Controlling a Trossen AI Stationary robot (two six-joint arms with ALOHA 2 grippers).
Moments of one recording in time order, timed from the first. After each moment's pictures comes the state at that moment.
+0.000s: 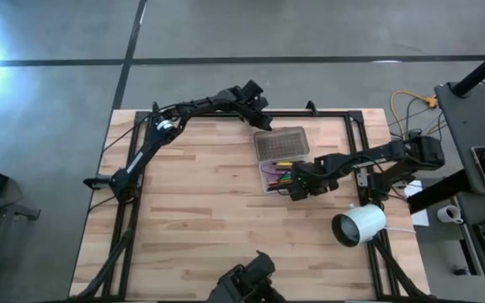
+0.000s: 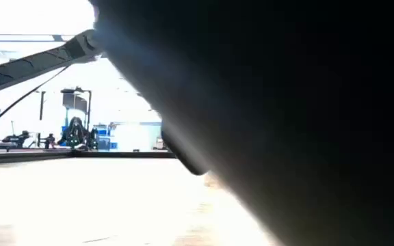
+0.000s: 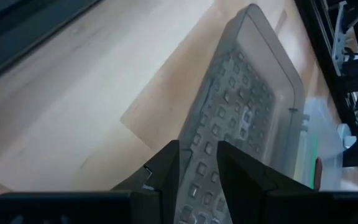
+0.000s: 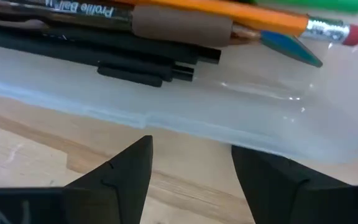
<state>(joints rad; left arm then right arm) 0.64 2.47 2.11 -0.54 0.60 -0.36 -0.10 1.49 0.68 -0.60 -0.11 1.21</state>
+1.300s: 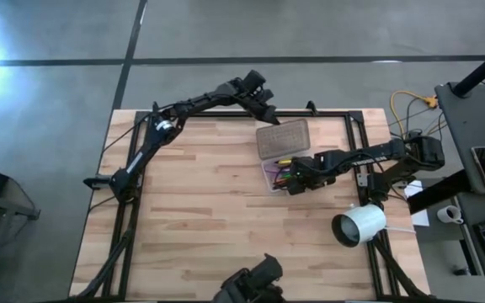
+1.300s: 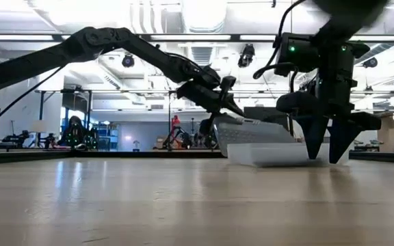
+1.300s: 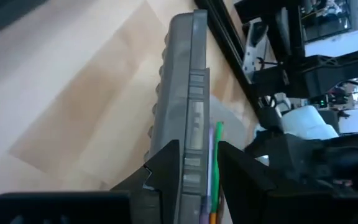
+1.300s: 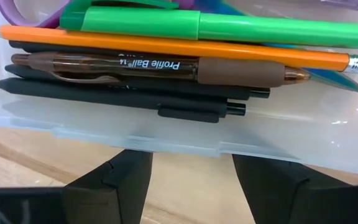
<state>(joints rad) 0.63 2.46 2.24 -0.56 0.81 -0.46 -0.14 1.46 0.70 -0.59 -0.03 1.15</state>
